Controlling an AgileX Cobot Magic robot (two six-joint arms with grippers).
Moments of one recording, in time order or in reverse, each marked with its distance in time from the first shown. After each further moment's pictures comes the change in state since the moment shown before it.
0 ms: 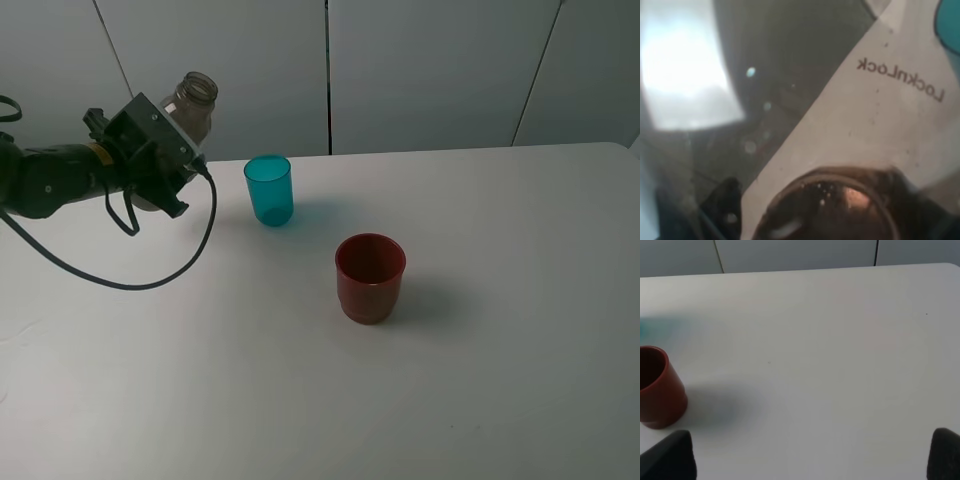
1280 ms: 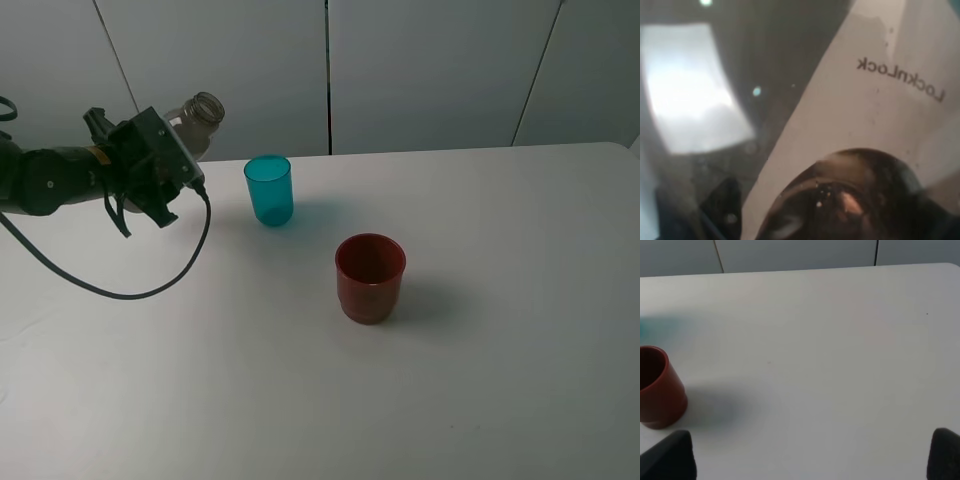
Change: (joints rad) left arm -0.002 0.000 -0.004 -0.102 0.059 0.247; right arm 0.000 0.000 0.000 0.000 0.000 0.000
